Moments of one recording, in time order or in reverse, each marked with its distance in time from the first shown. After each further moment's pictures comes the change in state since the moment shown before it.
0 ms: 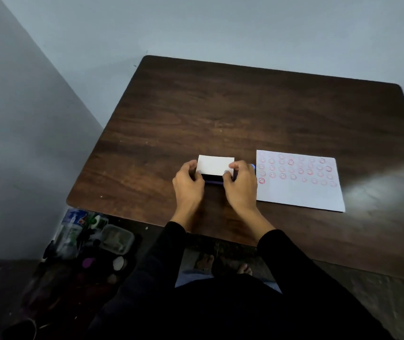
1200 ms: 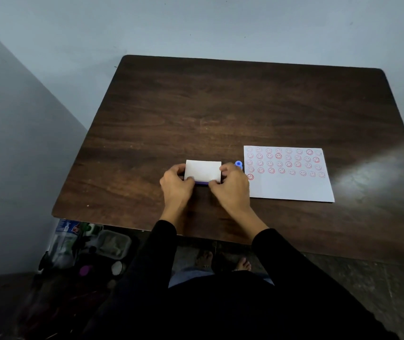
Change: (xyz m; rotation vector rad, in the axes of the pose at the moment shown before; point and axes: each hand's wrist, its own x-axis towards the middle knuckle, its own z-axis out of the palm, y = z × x) left_hand 0.012 -0.001 0.005 0.150 -0.088 -0.080; right_hand 0.000 0.014 -0.002 -0.052 -0.064 0.023
